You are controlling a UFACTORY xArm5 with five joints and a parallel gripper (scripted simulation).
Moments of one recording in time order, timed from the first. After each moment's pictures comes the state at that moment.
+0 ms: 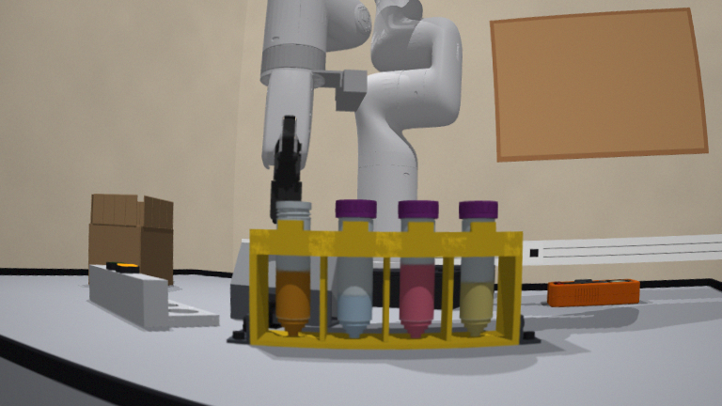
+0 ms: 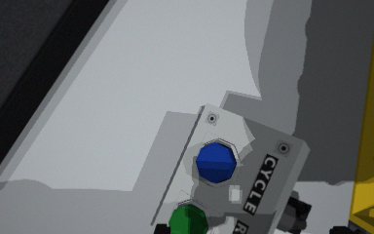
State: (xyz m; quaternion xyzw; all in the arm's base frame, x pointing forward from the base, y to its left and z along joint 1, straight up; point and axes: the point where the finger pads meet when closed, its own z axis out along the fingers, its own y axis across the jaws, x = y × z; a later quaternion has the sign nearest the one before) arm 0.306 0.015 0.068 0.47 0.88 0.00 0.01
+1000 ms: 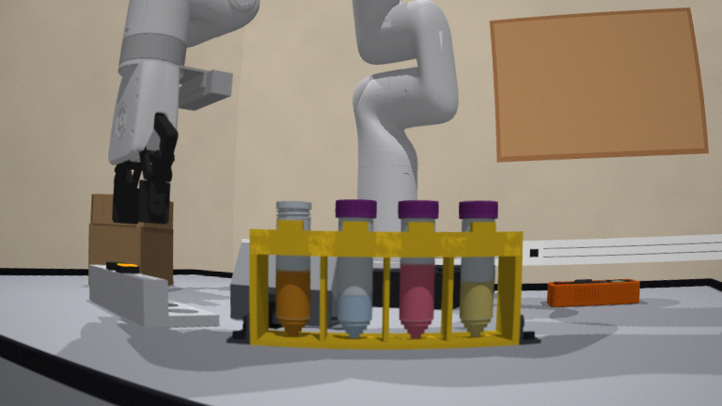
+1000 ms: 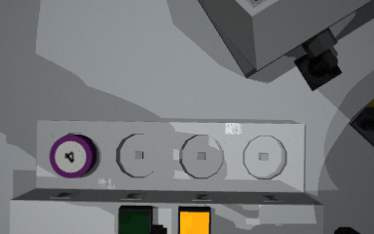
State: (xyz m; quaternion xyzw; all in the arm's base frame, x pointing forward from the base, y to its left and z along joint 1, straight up) arm 0.444 -0.079 0.058 0.19 0.98 0.00 0.00
